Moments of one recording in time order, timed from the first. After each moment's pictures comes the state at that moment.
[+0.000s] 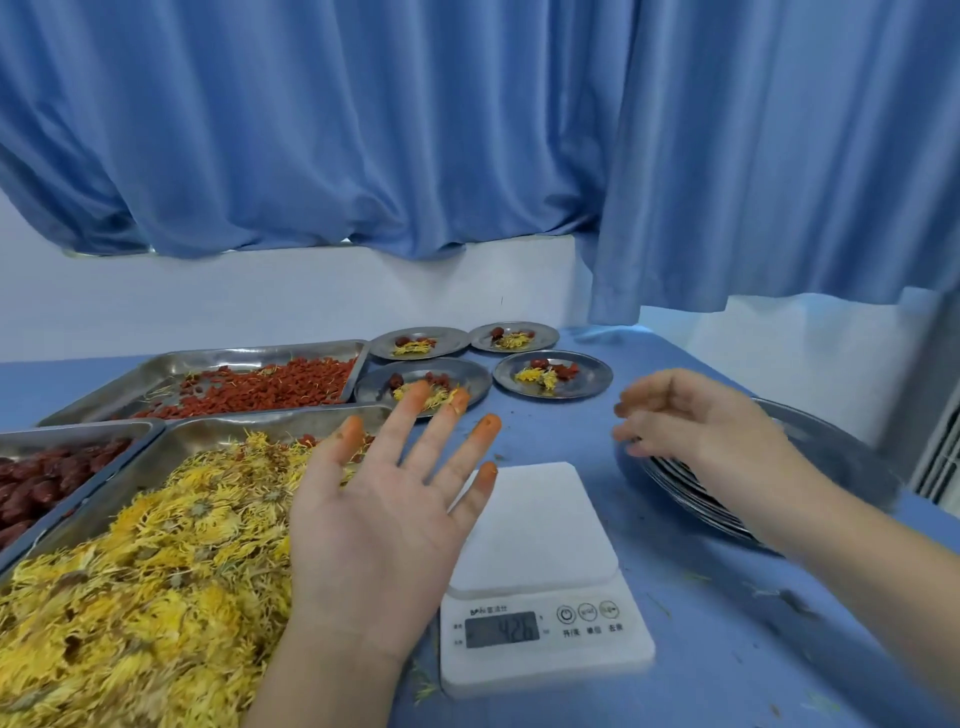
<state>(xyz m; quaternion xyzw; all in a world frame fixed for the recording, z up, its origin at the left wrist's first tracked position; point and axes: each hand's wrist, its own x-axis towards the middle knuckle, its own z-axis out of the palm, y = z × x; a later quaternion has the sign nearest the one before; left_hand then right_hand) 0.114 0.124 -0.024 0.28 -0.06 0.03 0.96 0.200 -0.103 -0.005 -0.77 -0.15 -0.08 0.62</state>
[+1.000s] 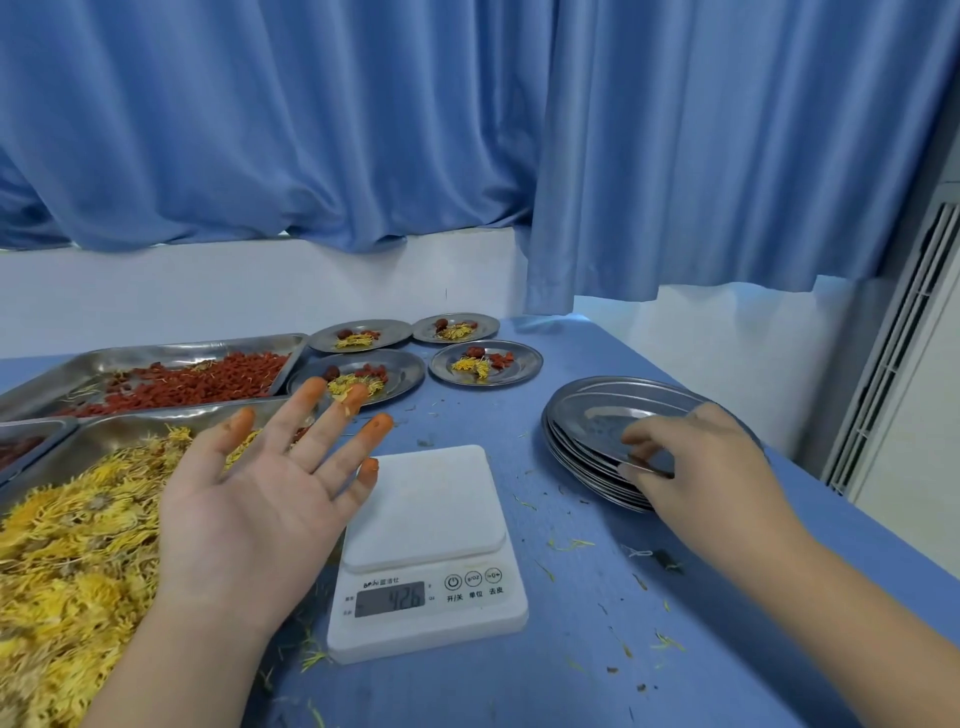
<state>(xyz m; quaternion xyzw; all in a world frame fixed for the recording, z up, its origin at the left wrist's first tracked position) 0.111 0.121 -0.024 0.37 -0.05 0.08 0.92 0.171 -0.181 -0.036 -0.92 -0.14 -0.30 0.20</state>
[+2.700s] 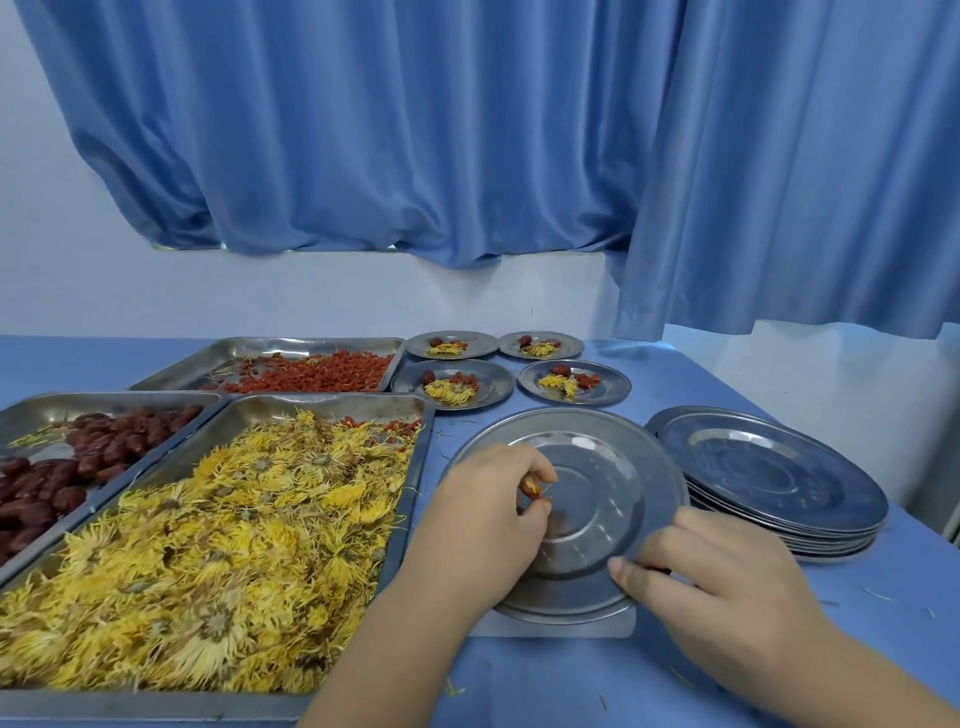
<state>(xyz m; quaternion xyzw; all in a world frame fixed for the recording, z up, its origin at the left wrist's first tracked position) 0.105 0.087 -0.033 0.91 -0.07 0.25 0.32 0.133 -0.117 -0.054 -0.70 -0.51 -0.49 0.09</state>
